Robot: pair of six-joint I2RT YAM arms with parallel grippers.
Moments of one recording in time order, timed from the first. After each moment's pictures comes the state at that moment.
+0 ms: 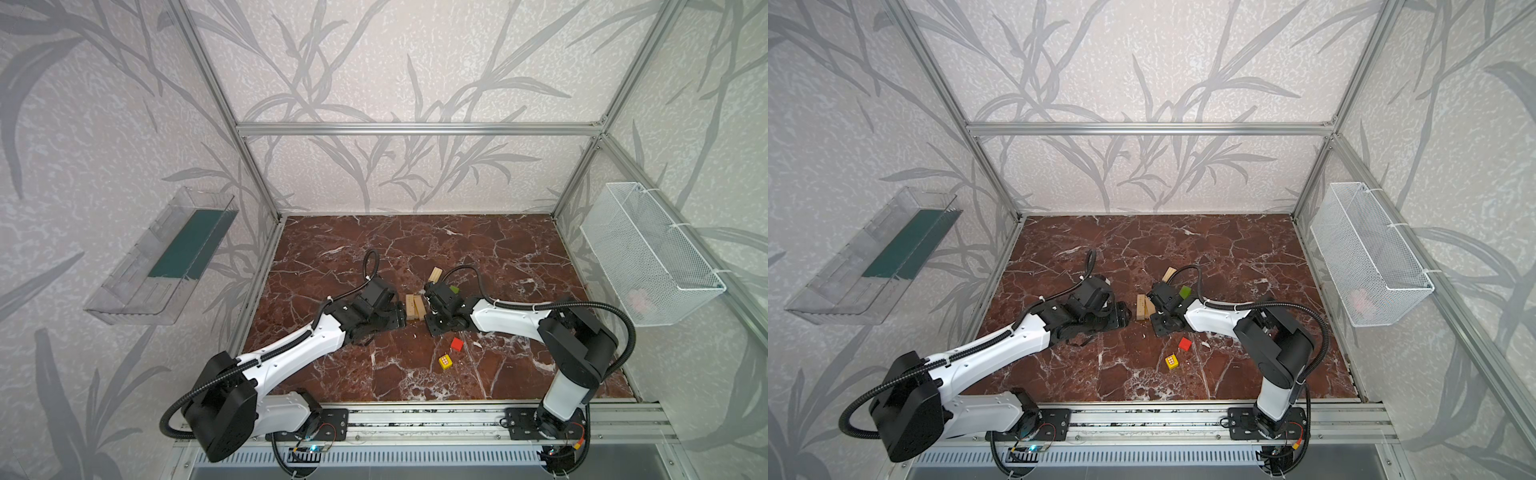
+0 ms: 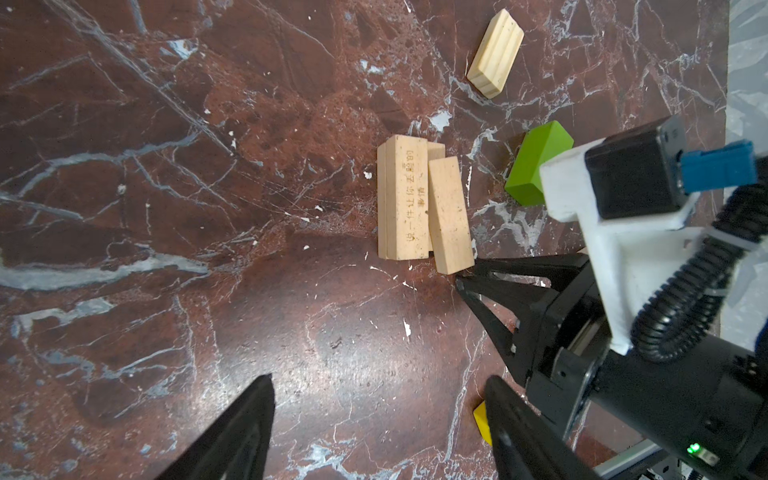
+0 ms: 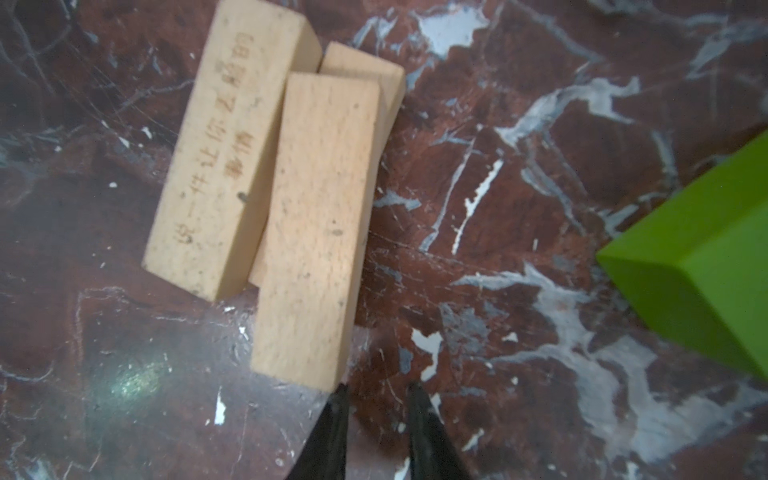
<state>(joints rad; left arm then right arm) -0.71 1.27 0.81 -0.50 -0.02 -0.83 0.80 1.76 0.96 -0.30 0.03 0.42</state>
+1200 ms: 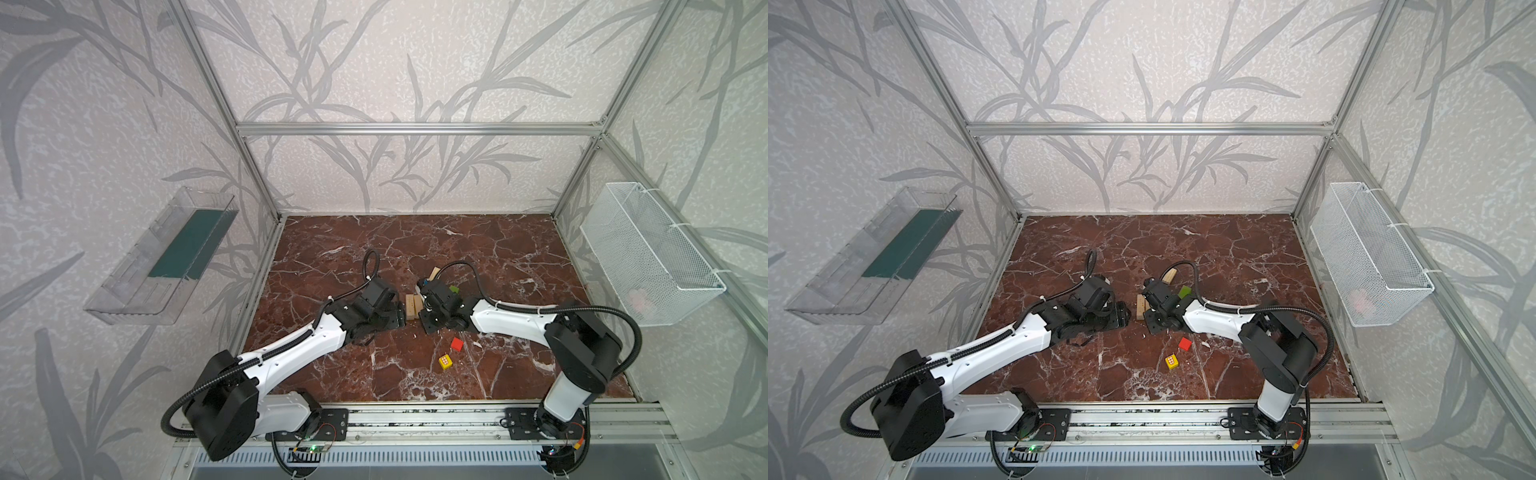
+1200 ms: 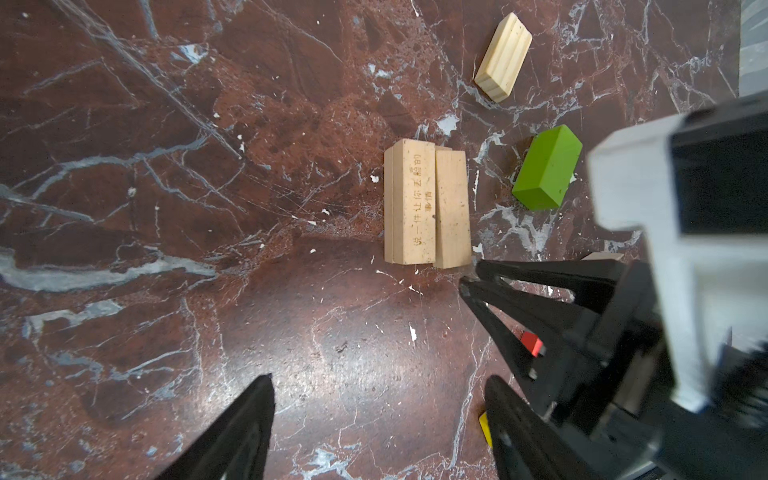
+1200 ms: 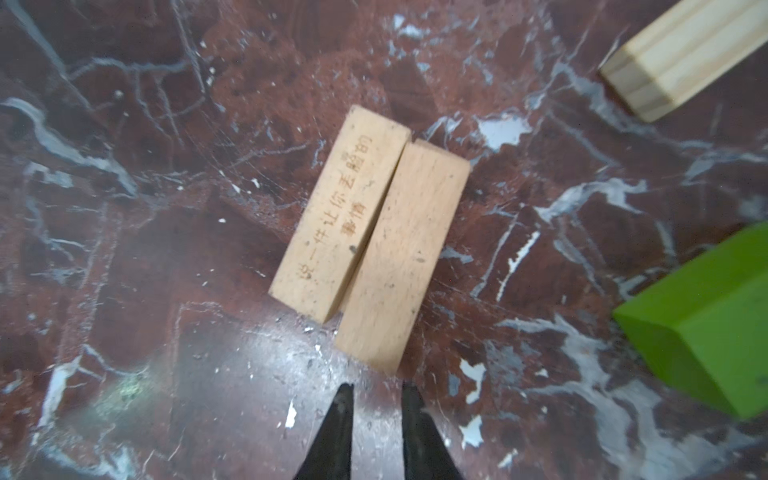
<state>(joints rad) -0.71 1.27 0.81 -0.50 -0.04 -0.84 0.84 1.69 0.97 -0.27 0.04 0.38</state>
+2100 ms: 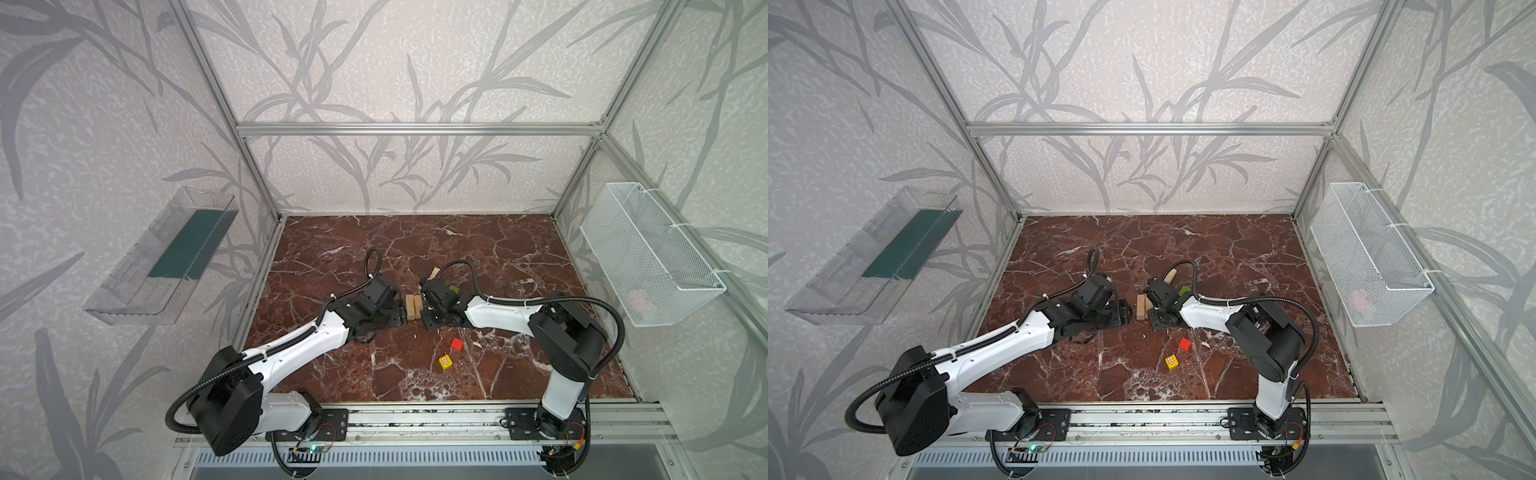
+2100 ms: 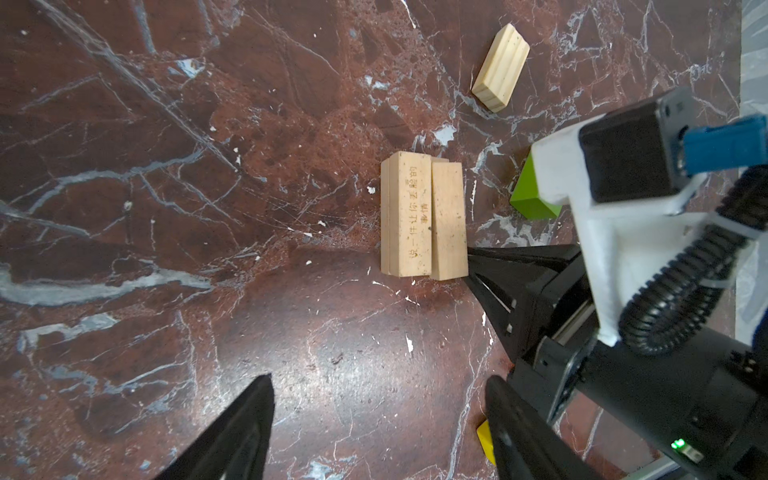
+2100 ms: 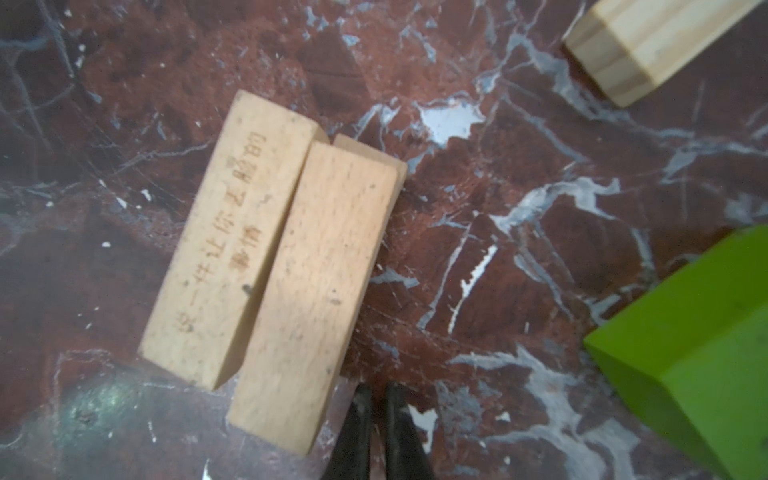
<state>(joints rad) -0.71 1.30 0.84 -0.49 -0.05 -0.84 0.80 1.82 1.01 -0.26 0.07 0.36</state>
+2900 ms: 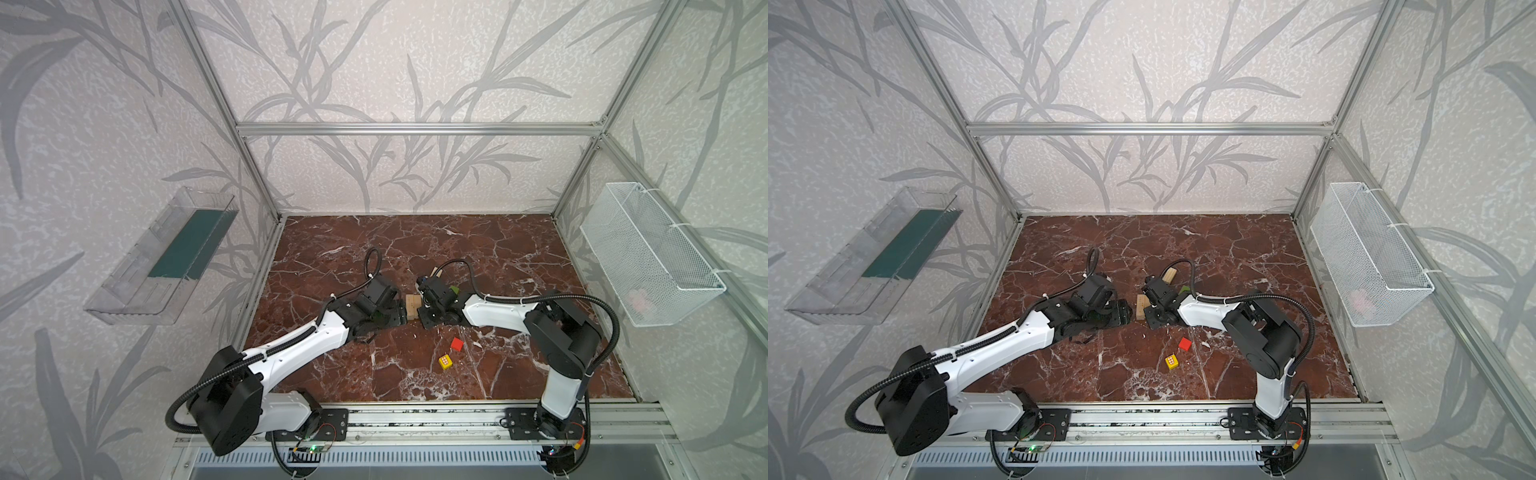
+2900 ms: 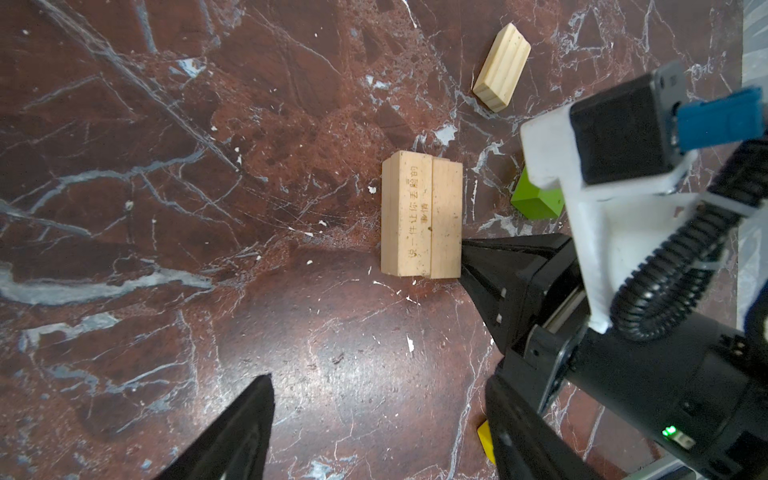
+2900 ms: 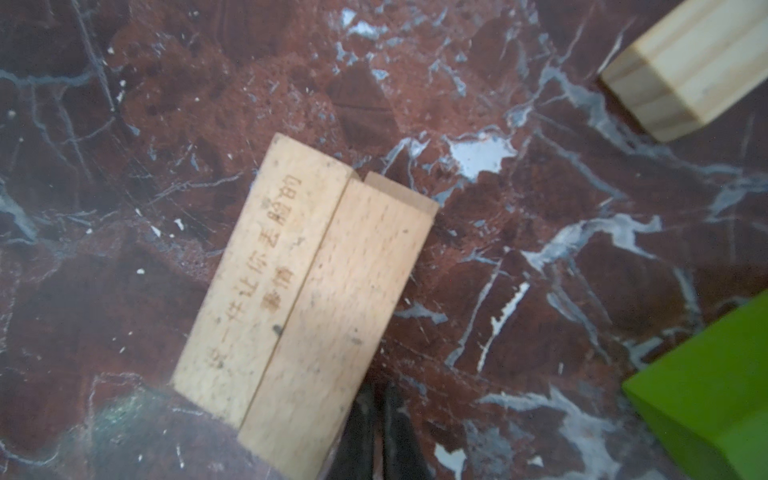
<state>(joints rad) -0.71 1.30 0.84 -0.49 -0.05 -0.84 0.79 1.85 1.03 -0.23 0.04 0.37</state>
